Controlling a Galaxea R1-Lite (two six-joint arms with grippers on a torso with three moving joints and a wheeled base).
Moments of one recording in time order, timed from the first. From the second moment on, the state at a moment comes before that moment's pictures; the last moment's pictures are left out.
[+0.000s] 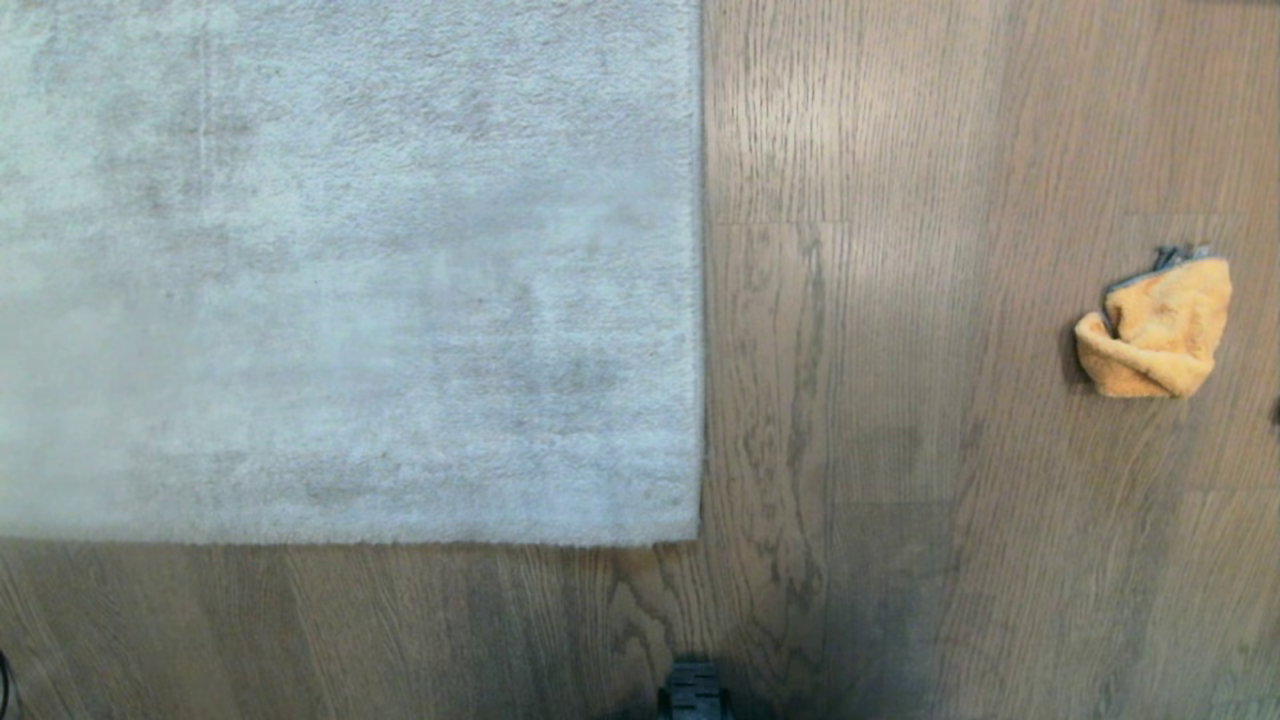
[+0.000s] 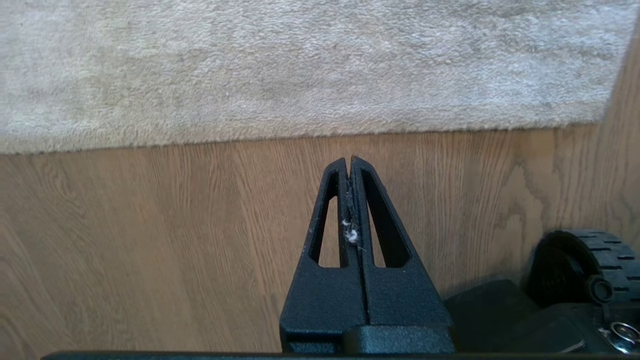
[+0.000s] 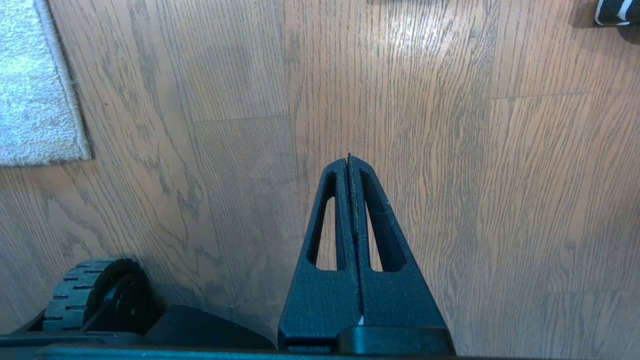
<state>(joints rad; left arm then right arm) 0.00 0.00 -0.01 0.01 0.00 0.02 0.00 0.00 0.00 -0.05 -0.03 0.05</state>
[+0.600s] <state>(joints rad) 0.00 0.00 0.00 0.00 0.00 0.02 0.00 0.00 0.00 -0.05 -0.03 0.05</state>
